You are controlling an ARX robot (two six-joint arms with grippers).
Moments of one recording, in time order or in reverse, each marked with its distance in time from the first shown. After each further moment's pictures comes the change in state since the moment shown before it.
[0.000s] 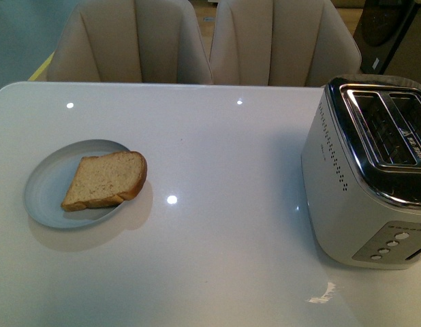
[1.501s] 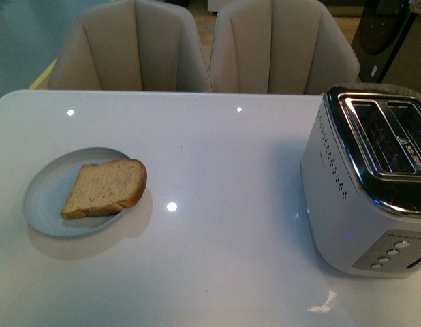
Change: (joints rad) left arm 0.096 1.273 0.370 0.349 0.101 -0.128; right arm 0.000 0.000 0.000 0.000 0.000 0.000
